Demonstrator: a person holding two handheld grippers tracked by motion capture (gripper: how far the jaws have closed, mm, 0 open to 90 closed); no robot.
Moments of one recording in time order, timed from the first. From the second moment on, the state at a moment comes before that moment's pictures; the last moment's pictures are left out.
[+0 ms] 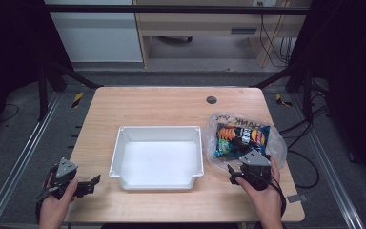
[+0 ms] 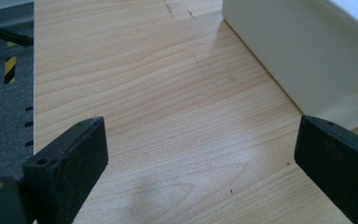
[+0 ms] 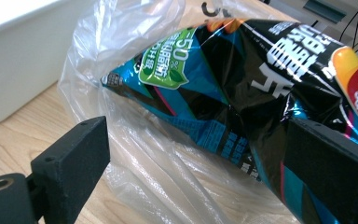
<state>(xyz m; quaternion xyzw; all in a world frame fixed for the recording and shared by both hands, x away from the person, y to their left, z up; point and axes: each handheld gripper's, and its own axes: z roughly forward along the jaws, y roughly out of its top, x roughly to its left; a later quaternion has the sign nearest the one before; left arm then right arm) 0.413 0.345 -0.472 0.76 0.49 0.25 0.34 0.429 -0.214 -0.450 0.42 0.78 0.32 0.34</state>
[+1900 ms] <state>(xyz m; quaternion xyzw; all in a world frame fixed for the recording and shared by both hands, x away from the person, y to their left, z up) 0.411 0.346 -0.474 0.76 0.50 0.25 0.33 0.470 -0.240 -0.368 0.35 0.83 0.27 0.33</state>
